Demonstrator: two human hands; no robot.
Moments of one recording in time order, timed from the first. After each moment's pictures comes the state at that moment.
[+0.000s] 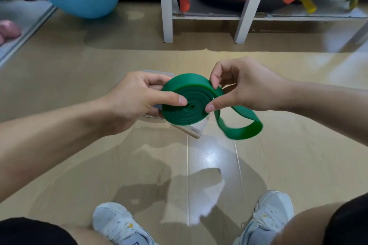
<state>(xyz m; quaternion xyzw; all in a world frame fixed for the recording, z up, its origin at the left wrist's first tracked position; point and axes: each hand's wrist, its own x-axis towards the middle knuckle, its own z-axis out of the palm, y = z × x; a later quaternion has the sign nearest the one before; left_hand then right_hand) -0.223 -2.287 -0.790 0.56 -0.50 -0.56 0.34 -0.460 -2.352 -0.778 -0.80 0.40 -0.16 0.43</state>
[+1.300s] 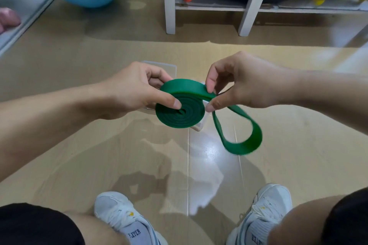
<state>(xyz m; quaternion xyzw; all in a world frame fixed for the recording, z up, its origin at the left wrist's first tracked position) -0.215 -2.287 -0.790 0.59 -0.54 -0.53 0.27 -0.446 -2.340 -0.766 -0.83 0.42 -0.05 0.37</state>
